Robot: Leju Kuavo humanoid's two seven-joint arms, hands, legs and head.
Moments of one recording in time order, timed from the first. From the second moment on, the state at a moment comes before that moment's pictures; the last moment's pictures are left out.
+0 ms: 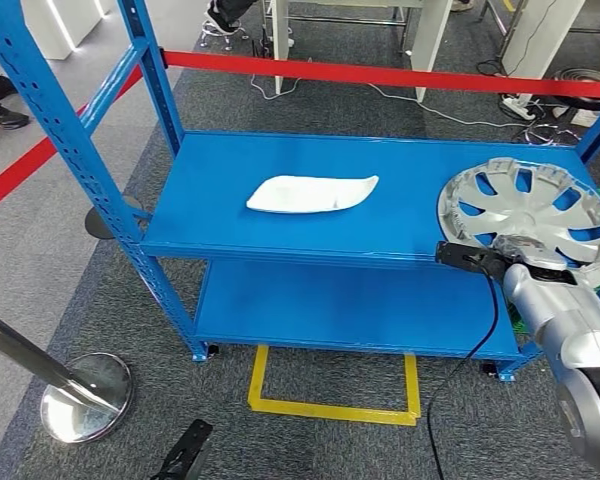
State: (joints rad) left arm -0.18 -0.18 0.34 -0.20 -0.86 0.11 -0.08; right arm -0.91 -0.26 0.21 -0.26 1.22 0.27 0.09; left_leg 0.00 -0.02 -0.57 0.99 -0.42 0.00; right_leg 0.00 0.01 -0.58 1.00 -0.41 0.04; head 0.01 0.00
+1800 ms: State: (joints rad) left arm -0.08 -0.15 0.52 -0.20 -0.81 0.20 -0.21; right arm -0.42 -0.31 0.35 -1.47 0.98 -0.40 -0.19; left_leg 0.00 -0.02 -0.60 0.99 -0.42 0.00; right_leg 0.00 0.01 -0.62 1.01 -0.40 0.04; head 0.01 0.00
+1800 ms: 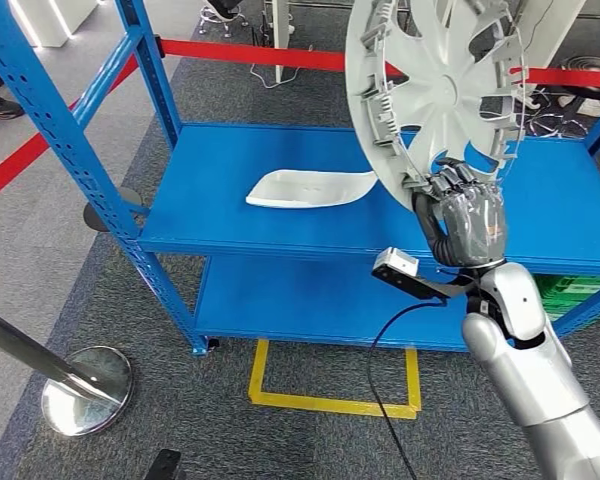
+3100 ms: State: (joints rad) left arm -0.07 -0.16 0.59 -0.20 -0.81 0.25 -0.18; right arm -0.12 -0.23 0.41 -1.66 0.82 -0.57 -0.32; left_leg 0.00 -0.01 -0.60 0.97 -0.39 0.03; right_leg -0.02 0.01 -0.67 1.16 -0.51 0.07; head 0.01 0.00
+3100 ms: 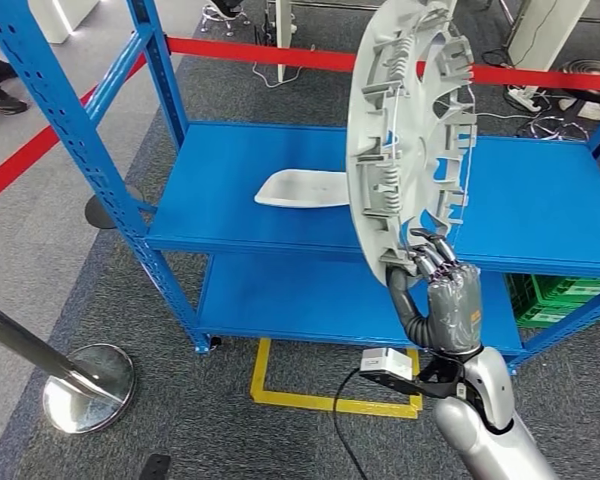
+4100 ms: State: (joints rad) left arm -0.07 -0.16 0.61 -0.20 -0.82 0.23 -0.19; right arm -0.11 -0.21 0.39 -1.66 0.79 -0.56 -0.33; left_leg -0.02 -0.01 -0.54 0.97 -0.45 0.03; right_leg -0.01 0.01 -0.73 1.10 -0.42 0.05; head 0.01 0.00
